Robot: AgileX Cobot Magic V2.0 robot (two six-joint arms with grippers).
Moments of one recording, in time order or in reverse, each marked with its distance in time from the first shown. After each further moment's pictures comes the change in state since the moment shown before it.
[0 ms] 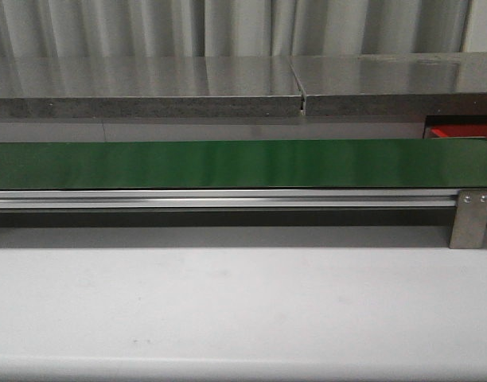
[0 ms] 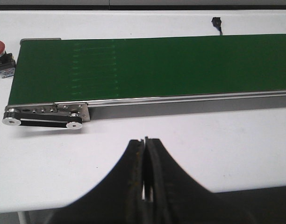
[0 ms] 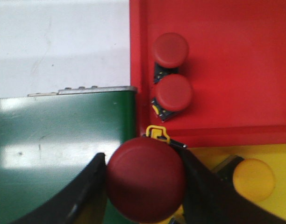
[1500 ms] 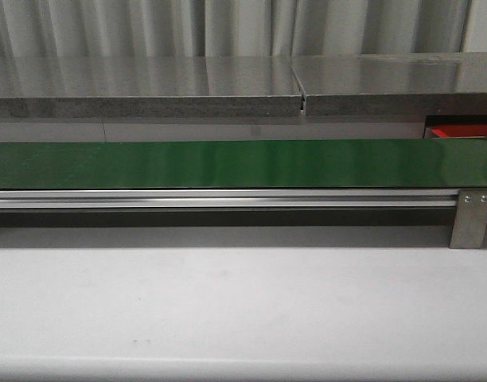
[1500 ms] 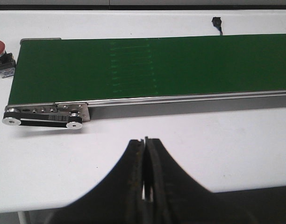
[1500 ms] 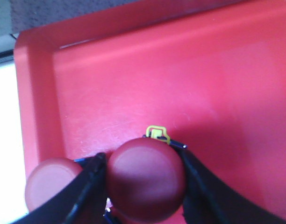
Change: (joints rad) left arm 0.000 0.000 0.000 0.000 0.000 0.000; right arm -0.141 0.499 -0.421 0.085 -0.096 0.012
